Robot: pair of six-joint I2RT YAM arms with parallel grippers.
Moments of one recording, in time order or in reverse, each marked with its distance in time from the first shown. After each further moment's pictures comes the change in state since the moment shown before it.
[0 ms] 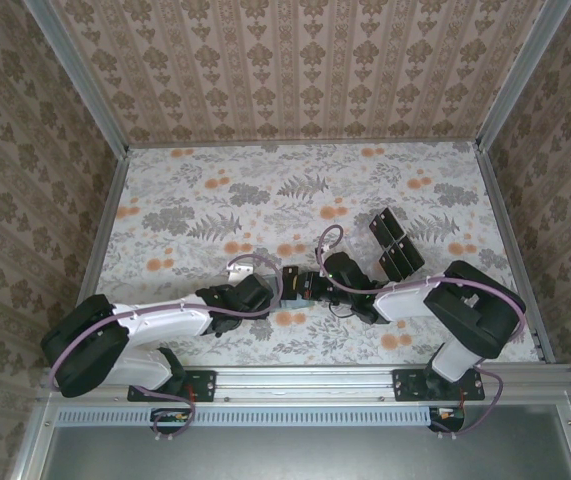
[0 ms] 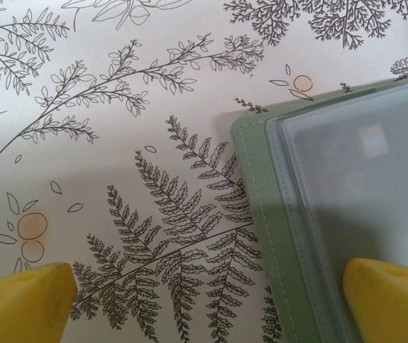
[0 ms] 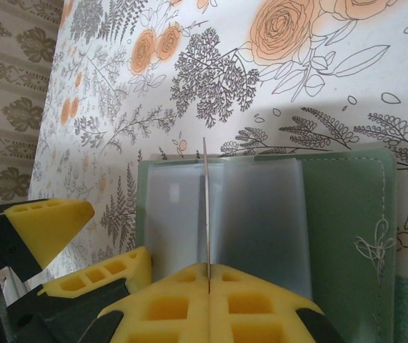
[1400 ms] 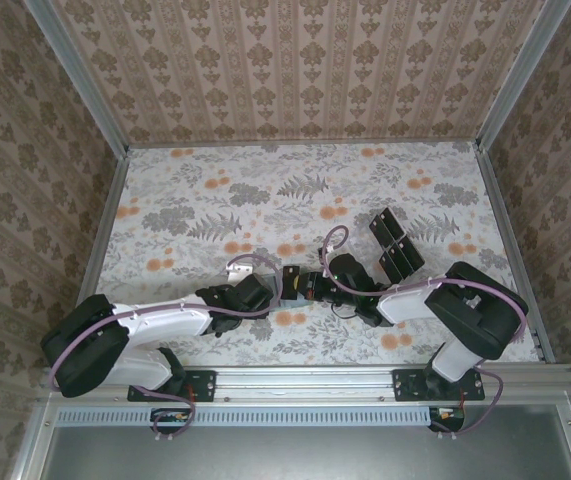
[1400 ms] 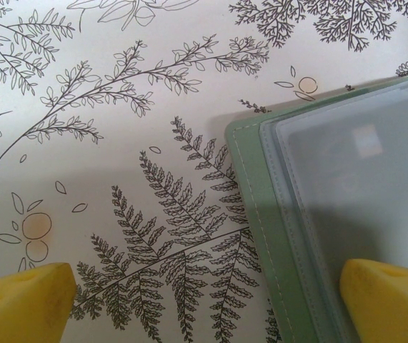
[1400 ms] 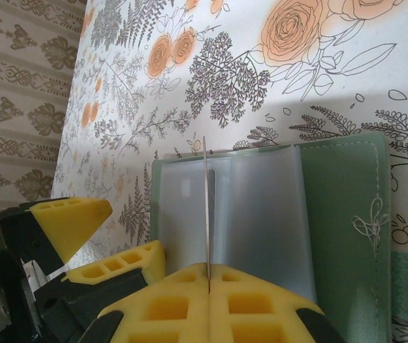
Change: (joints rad) left arm 0.000 0.000 0.000 -0.001 -0.006 -0.004; right arm -0.009 -0.013 -0.042 0.075 -0.031 0.029
